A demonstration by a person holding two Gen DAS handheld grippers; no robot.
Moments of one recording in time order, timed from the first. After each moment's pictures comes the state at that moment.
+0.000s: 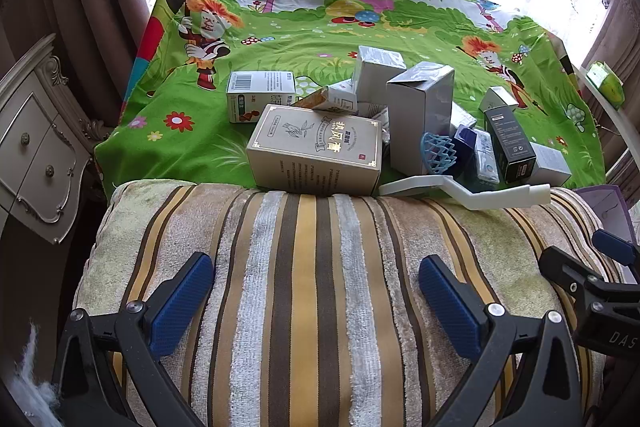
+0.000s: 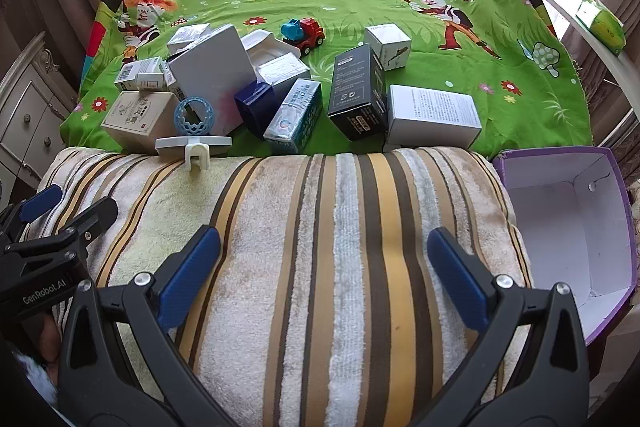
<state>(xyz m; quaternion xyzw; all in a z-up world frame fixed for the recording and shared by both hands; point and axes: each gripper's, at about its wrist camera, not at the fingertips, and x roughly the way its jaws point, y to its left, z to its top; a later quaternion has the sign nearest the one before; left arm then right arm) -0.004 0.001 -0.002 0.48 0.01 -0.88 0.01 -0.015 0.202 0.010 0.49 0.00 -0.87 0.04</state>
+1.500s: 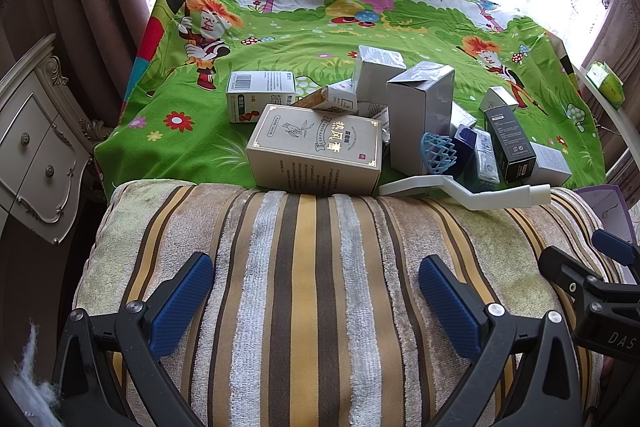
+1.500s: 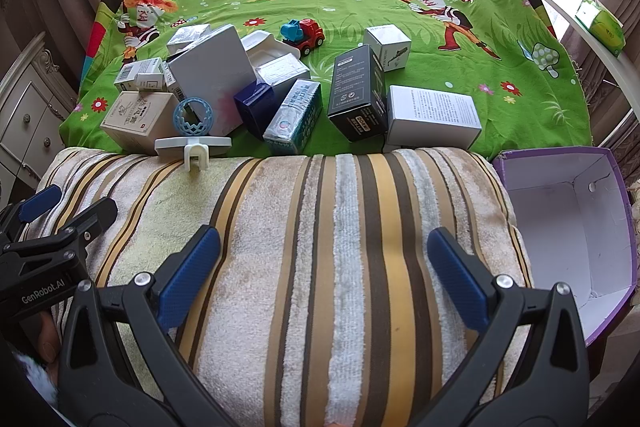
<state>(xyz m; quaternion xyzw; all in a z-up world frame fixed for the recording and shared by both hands) -0.003 0.003 -0.002 0.48 0.01 -0.88 0.01 -0.015 0.200 0.010 0.49 0.00 -0.87 0.03</state>
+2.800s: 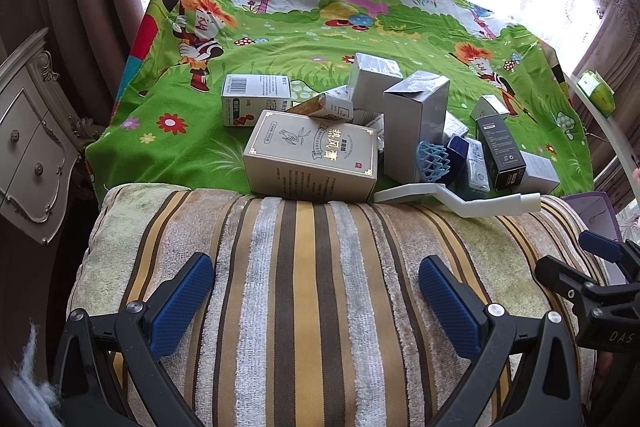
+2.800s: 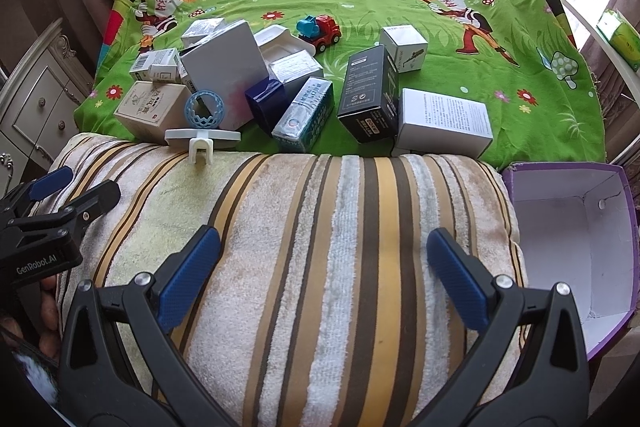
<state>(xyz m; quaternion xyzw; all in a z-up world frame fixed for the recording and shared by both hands) -0.005 -0.008 0.004 0.47 0.04 -0.88 -0.01 -0.020 0.210 0.011 0.50 0.01 -0.86 0.08</state>
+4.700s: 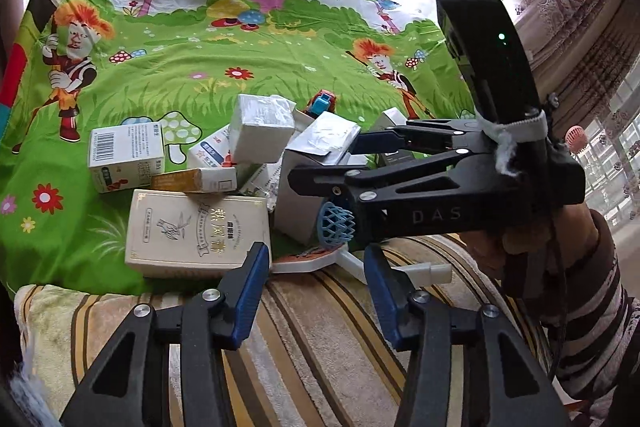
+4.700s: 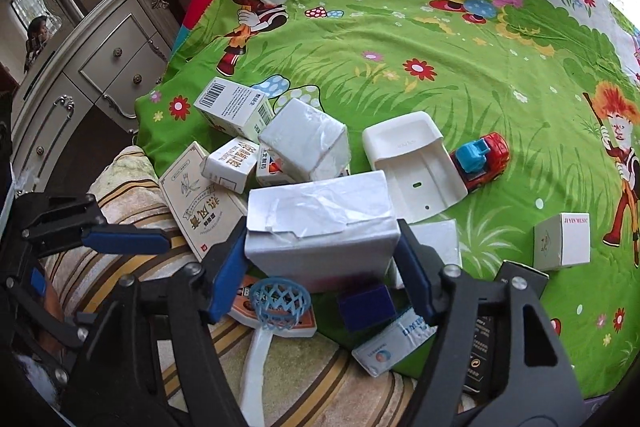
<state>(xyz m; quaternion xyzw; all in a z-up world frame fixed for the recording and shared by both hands) -0.077 0.005 0.022 0.49 0.09 -0.84 -0.22 -0.174 0.131 0.004 0.51 0.07 -0.80 0.32</state>
